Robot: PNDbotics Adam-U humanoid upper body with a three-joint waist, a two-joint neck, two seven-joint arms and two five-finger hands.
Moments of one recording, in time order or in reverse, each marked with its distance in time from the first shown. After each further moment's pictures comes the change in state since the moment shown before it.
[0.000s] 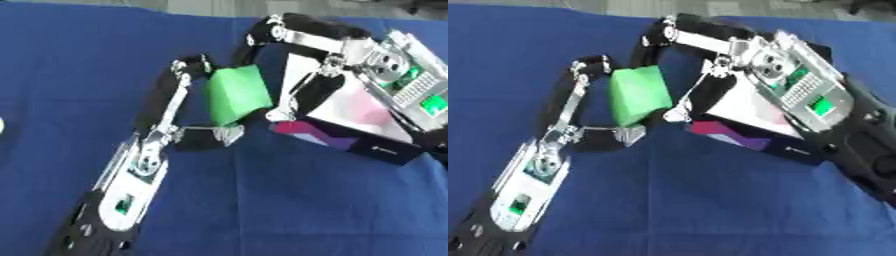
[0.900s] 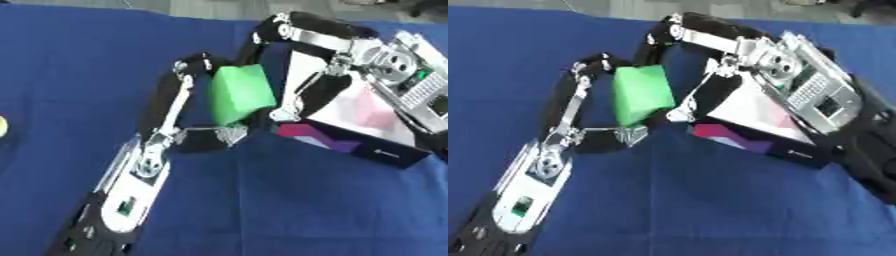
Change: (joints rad) left arm 0.000 0.002 0.000 -0.006 -0.050 -0.014 0.021; right arm 0.000 -0.015 -0.007 0.000 -0.034 -0.018 -0.026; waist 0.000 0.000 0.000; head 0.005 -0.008
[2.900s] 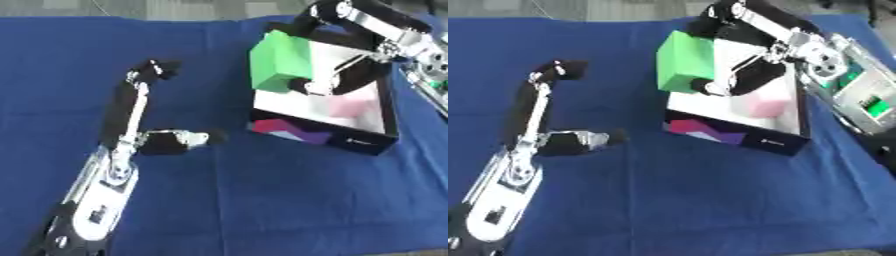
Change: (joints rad) left arm 0.063 0.079 0.052 0.007 -0.062 0.105 0.098; right arm 0.239 -0.134 -0.191 0.001 -0.060 0.017 -0.265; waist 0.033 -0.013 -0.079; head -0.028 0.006
